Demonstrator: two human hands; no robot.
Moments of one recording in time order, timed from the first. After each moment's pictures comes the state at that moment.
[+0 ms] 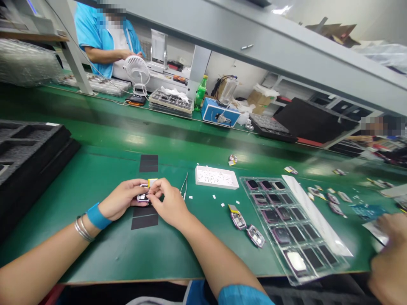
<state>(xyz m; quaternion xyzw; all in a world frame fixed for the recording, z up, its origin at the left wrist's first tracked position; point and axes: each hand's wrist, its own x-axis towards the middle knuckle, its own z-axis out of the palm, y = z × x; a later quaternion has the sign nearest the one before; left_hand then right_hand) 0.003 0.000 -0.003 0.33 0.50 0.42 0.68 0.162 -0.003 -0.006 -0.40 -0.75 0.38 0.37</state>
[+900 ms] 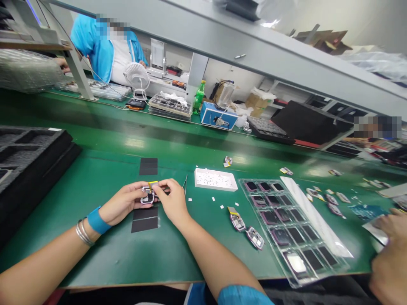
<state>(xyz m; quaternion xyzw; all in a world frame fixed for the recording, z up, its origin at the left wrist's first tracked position) 0.003 -0.003 -0.003 0.35 0.44 0.42 0.71 0.159 0.012 -0.022 -0.47 -0.64 0.40 0.47</state>
